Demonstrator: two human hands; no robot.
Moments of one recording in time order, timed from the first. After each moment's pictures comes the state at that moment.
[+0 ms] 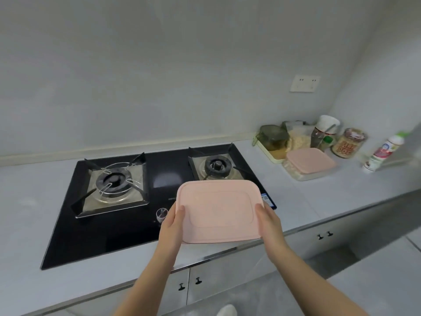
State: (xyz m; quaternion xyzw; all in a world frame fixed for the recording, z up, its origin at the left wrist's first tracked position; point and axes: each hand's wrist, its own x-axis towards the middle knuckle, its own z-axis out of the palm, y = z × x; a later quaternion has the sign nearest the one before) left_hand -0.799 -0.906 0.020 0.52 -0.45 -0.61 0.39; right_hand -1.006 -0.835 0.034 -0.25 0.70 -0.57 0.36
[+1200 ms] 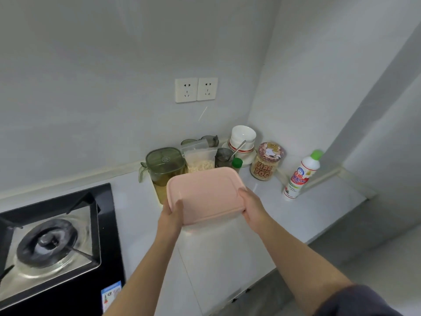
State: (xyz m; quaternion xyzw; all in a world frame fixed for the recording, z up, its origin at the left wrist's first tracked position) left_hand -1.357 -1.023 0.023 0.53 -0.54 -0.58 0.30; right_hand -1.566 -0.964 0.013 -0.13 0.67 -0.59 0.42
